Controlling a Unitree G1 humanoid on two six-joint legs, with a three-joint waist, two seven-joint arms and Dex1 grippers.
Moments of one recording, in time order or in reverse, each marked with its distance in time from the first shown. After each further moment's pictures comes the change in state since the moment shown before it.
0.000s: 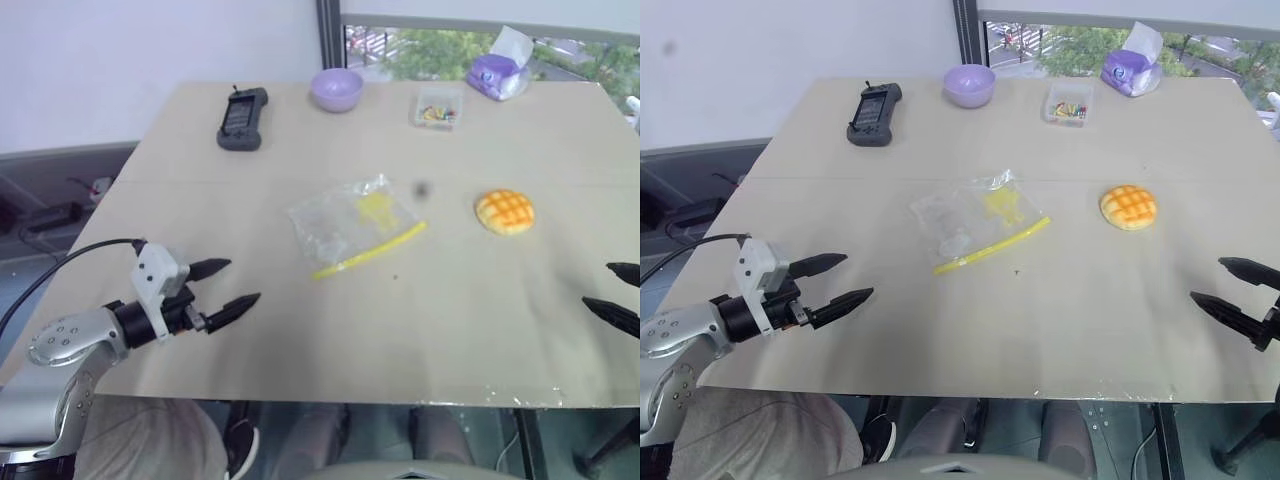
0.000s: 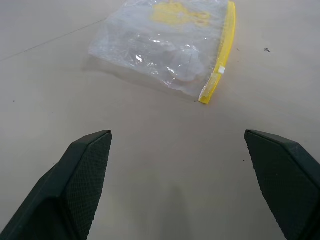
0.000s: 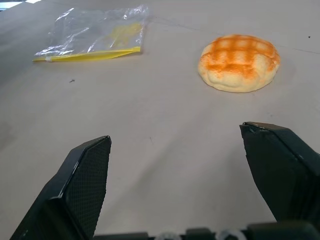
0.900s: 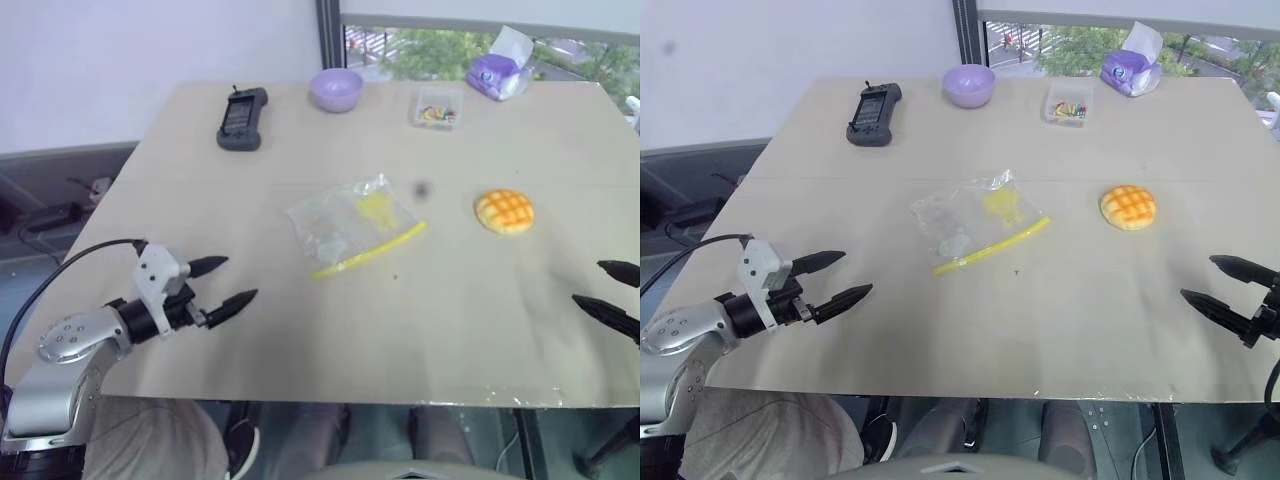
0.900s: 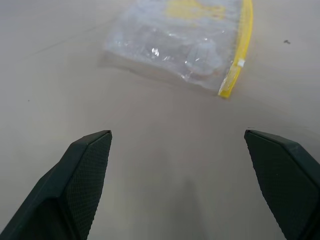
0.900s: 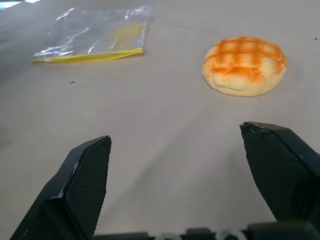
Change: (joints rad) left arm -0.037 -0.019 -0.046 0.118 0.070 -0.126 -0.010; right arm -0.009 0.022 0.023 -0.049 -0.010 0.011 -0.040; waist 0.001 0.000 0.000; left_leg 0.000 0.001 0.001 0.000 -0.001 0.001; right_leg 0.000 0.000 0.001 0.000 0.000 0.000
